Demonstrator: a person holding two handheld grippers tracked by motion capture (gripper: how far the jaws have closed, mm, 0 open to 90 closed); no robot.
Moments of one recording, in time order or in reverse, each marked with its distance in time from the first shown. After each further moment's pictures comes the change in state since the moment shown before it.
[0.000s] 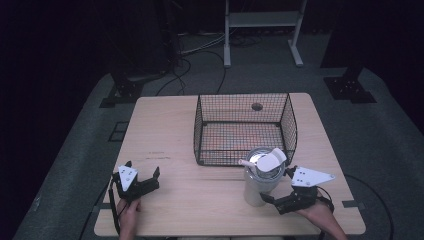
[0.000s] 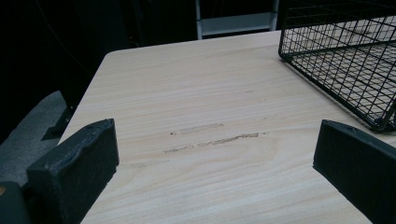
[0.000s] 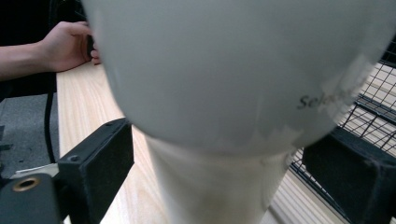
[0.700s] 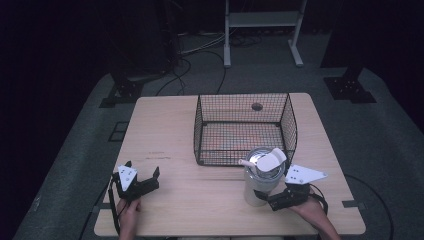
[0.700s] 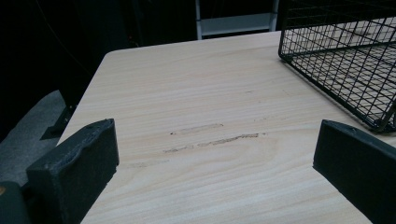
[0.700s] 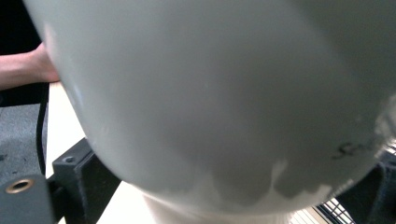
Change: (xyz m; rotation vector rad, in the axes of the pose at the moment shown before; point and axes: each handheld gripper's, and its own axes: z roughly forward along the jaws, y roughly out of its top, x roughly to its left) left arm 0.000 0.000 0.000 -0.001 -0.001 -0.004; right arm -0.002 0.000 0.017 -0.044 0.001 0.001
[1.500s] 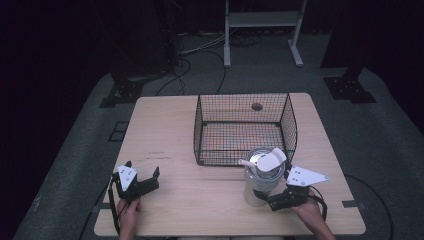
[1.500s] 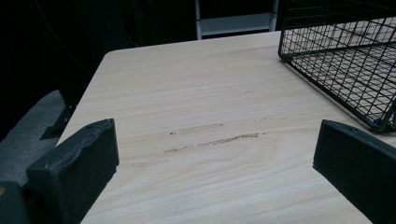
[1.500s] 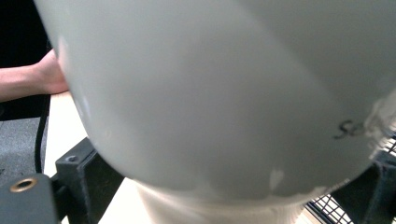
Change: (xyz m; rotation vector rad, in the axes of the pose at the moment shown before) left arm 0.001 0.000 0.000 0.000 -0.002 -0.001; right arm 0.000 -0.007 0.001 -0.073 -0.001 -0.002
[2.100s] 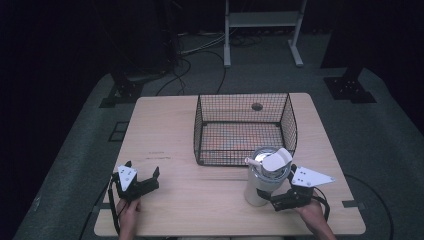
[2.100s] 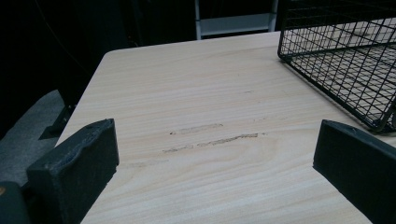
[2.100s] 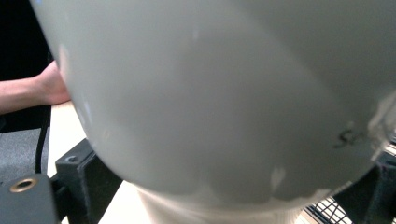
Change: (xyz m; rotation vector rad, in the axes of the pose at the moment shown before) left arm 0.000 0.000 0.000 0.000 -0.002 0.000; right arm 0.000 0.001 -0.010 -0.036 -0.013 0.027
